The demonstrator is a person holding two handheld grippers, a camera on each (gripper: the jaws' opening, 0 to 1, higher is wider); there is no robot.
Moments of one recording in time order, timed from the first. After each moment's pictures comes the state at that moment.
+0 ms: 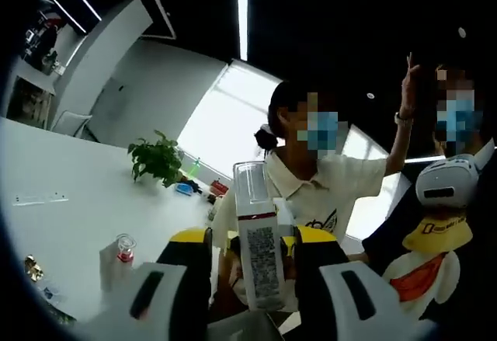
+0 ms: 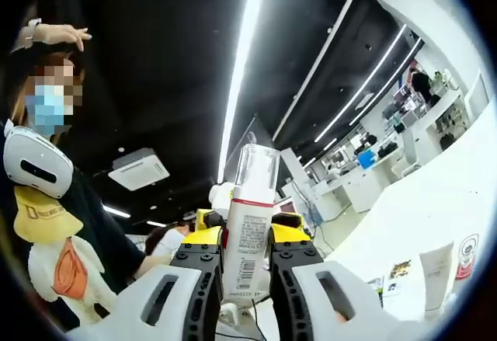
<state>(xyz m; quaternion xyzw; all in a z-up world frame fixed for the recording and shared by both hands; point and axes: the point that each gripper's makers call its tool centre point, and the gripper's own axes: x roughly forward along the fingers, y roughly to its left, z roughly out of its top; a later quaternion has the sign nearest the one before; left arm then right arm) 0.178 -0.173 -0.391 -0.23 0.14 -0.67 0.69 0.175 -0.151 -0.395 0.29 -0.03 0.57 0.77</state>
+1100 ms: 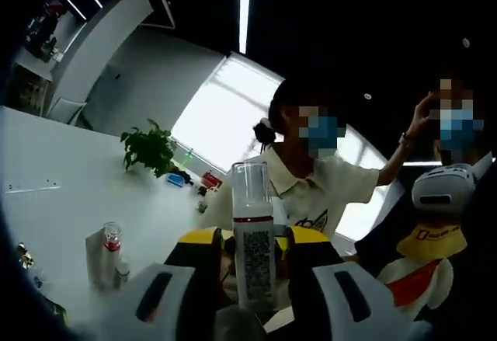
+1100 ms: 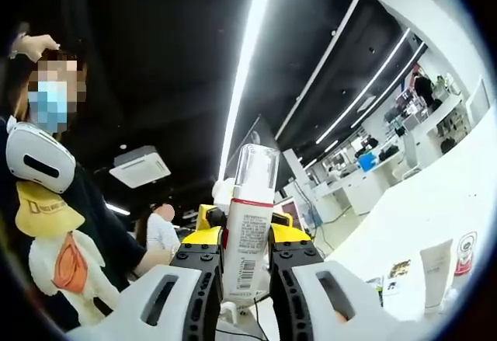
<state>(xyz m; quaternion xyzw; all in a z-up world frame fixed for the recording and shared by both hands) 0.154 -0.175 -0.393 -0.23 0.16 -0.68 0.68 0.158 -0.151 -0.399 0.28 -0.03 0.57 0.77</state>
